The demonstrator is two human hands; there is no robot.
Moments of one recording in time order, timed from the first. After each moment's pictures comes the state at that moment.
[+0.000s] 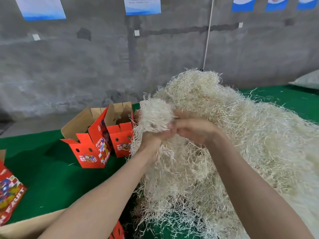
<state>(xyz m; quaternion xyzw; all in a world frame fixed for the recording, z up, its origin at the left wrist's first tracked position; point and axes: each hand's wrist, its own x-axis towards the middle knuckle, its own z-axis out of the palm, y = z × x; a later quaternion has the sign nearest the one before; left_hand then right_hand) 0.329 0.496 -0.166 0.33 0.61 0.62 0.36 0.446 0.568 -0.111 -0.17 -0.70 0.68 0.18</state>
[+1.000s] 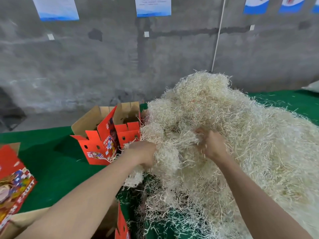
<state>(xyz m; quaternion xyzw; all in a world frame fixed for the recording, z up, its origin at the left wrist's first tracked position) 0.276 0.472 -0.178 0.59 0.80 -0.11 0.04 0.460 0.608 -0.199 -0.44 -0.84 0.19 0.25</state>
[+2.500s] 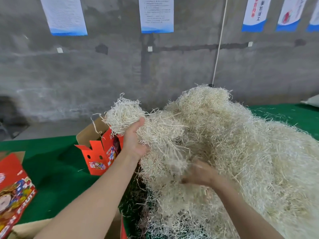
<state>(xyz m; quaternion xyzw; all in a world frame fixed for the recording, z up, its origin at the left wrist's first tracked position) 0.281 0.456 -0.108 0.05 0.43 0.79 0.43 0.446 0.571 -0.218 -0.37 -0.89 0.28 0.02</state>
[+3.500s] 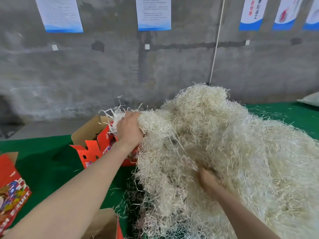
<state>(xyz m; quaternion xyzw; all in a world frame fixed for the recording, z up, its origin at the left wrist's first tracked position) 0.227 0.490 -0.130 0.47 0.80 0.34 -0.17 0.454 0.596 -0.275 -0.50 -0.84 0.19 0.11</state>
